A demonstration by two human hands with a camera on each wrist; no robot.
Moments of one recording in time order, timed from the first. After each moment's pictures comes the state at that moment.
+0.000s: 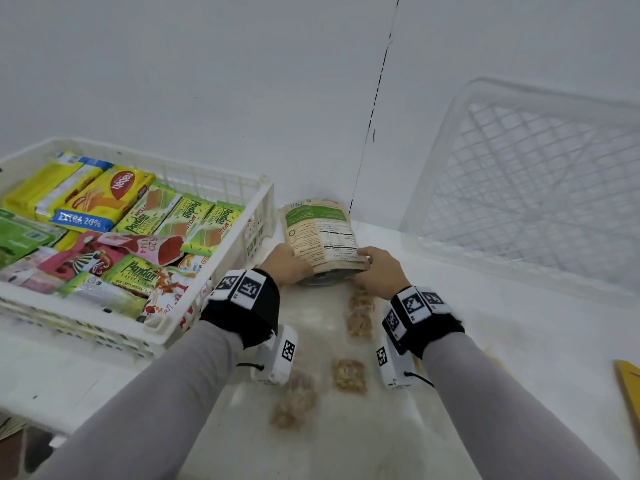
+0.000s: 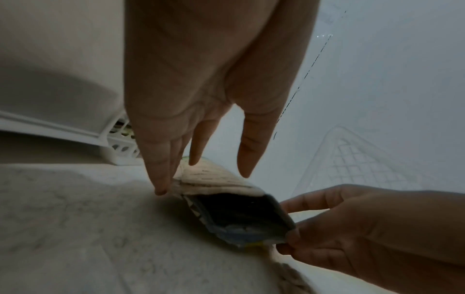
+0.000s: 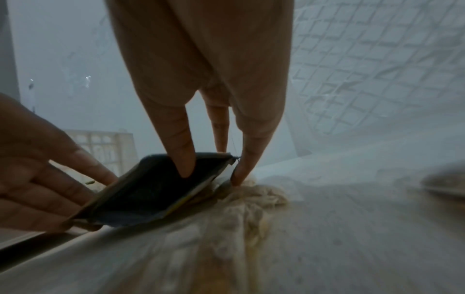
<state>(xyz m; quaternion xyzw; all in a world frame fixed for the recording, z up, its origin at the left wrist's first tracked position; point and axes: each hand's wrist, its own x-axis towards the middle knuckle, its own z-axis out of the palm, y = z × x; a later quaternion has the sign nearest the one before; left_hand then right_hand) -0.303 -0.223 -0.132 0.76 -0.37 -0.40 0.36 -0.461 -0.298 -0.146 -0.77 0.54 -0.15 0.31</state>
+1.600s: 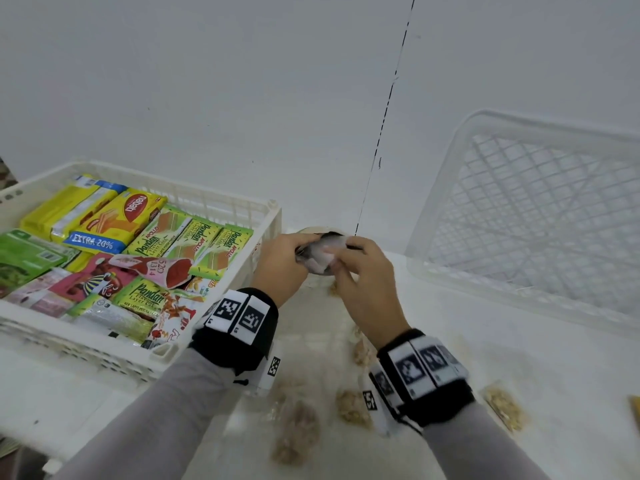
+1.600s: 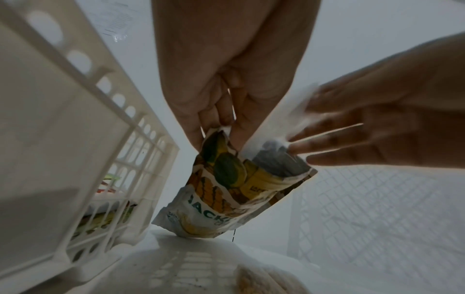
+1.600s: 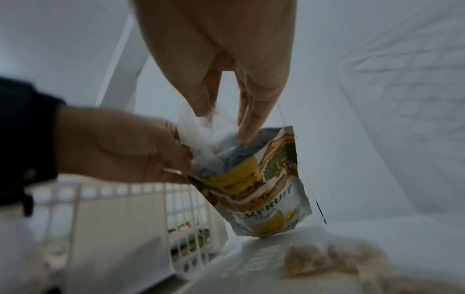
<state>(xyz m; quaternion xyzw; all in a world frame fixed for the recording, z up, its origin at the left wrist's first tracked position) -0.294 -0.217 -0.101 0.68 -0.54 -0.17 0.47 -0.431 -0.245 -0.103 -0.80 0.37 -0.41 0.23</state>
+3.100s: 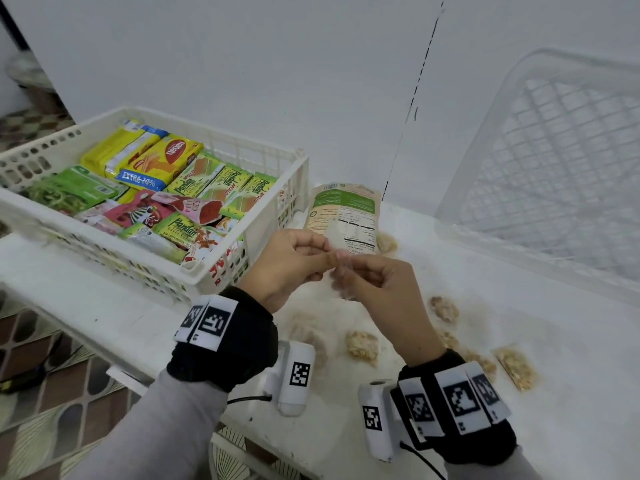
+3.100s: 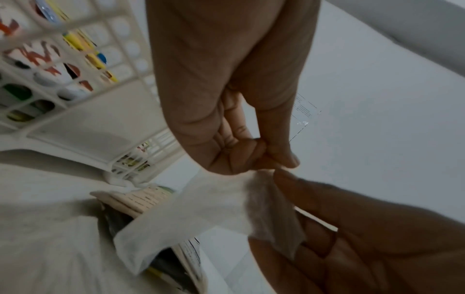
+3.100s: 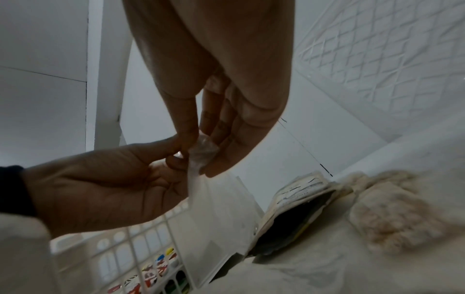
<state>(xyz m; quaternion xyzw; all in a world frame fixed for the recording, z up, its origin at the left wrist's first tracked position) -0.333 -0.134 -0.109 0.57 -0.33 -0.45 0.60 -0.477 -0.182 -0.119 -0.68 0.30 -0.36 0.57</state>
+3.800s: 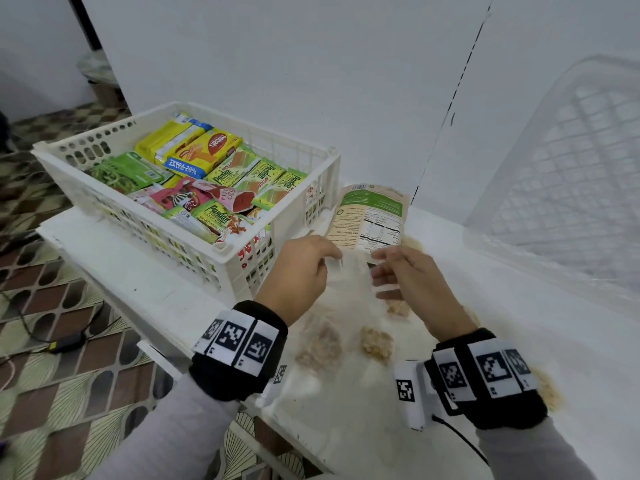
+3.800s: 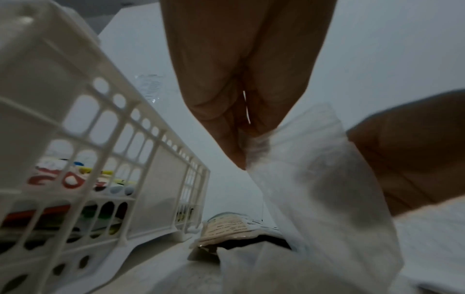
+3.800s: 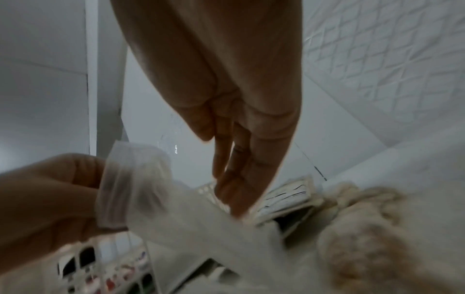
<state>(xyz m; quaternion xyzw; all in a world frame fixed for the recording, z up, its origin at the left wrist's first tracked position) -0.339 -0.112 -0.121 0.75 -0.55 -0.05 0.37 -0.480 -0.217 -0.123 -0.69 0.37 -0.23 0.58</state>
